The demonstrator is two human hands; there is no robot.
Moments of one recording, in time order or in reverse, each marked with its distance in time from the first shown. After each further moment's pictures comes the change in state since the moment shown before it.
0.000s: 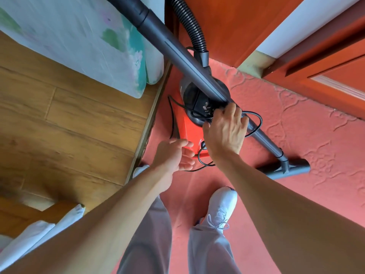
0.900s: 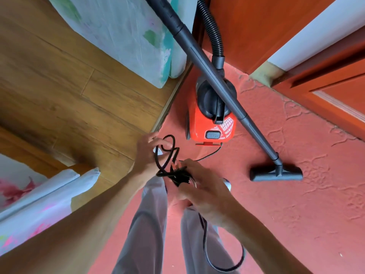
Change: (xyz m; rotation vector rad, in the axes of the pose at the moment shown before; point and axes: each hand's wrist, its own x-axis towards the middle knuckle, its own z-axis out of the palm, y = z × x) left_hand -0.058 -0.056 -0.064 0.085 0.252 0.288; right_hand -0.140 0.034 -0.162 1.213 -0.957 -0.299
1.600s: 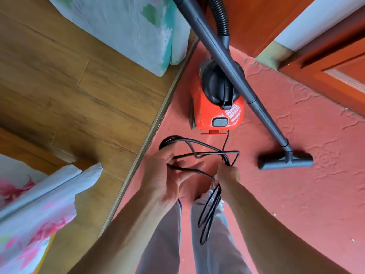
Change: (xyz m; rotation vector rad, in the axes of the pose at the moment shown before) left_hand -0.074 0.009 0.012 -0.922 -0.042 -0.389; right_hand 0.066 0.178 0.014 0.293 0.799 0.920
